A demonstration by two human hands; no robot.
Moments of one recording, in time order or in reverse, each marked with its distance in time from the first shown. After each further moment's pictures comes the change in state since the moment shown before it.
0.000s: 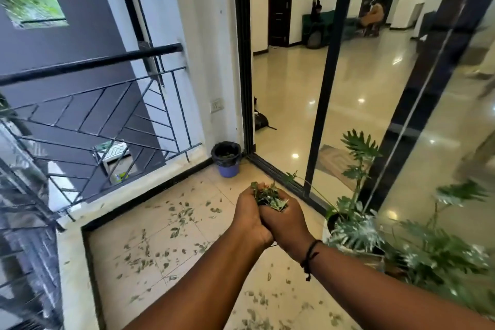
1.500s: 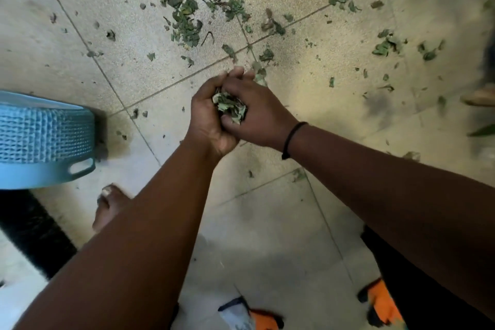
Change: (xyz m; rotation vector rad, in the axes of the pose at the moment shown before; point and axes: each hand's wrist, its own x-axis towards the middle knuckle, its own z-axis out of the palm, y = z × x) left_hand 0.434 -0.438 -0.551 -0.270 0.296 -0.067; right_hand -0.118 0.765 -0.107 -0.563 -0.840 0.080
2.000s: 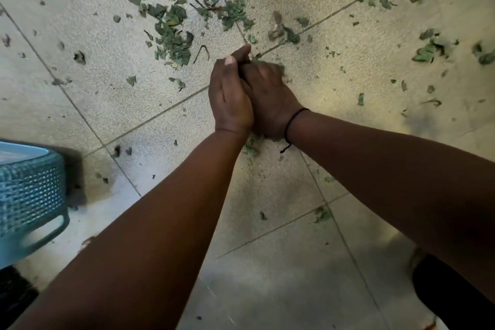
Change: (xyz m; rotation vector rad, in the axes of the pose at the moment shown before) left_hand 0.126 -0.008 -0.010 0.800 0.202 0.737; right_hand 0.084 0.127 0.038 -0.673 0.179 -0.279
